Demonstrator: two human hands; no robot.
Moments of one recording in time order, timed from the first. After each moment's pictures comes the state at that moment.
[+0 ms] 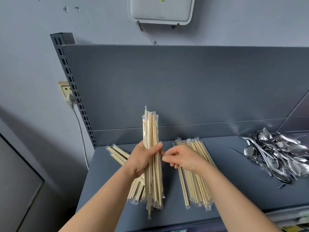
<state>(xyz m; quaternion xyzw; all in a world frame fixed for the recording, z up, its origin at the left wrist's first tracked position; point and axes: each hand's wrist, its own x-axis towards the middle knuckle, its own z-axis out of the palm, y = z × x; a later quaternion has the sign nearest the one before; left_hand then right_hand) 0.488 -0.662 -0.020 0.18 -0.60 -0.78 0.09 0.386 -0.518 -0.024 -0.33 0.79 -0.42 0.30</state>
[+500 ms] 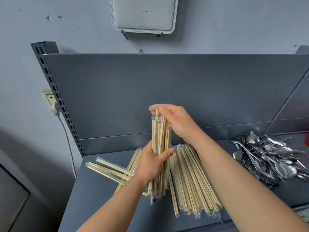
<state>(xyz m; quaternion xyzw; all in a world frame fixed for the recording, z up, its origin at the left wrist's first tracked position) 0.455 -0.612 -0.017 0.10 -0.71 -0.66 0.22 0.357 -0.533 0.091 -0.41 0.70 -0.57 0.11</state>
